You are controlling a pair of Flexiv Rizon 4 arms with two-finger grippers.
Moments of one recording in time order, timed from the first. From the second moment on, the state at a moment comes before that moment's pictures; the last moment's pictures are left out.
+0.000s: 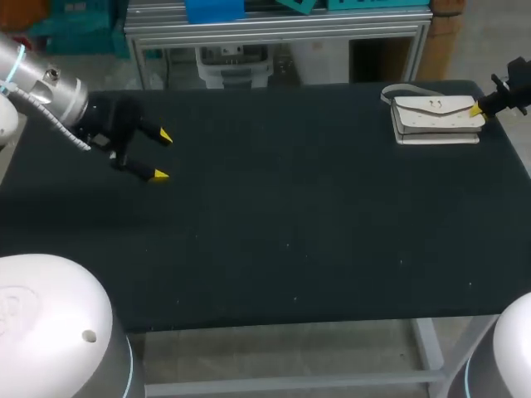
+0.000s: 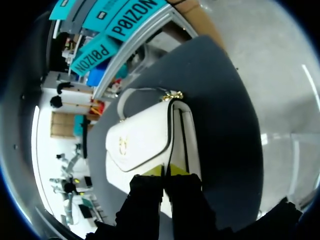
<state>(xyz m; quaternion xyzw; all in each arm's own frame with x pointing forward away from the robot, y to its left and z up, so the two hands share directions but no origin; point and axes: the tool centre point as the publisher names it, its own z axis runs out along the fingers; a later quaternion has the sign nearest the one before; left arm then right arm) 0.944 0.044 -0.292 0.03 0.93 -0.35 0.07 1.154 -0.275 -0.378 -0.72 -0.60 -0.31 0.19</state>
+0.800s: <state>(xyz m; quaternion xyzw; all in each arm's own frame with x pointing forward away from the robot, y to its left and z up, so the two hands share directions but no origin) 0.945 0.038 -0.313 0.01 0.95 -0.32 0.04 1.131 -0.203 -0.375 -0.67 -0.62 -0.32 0.25</state>
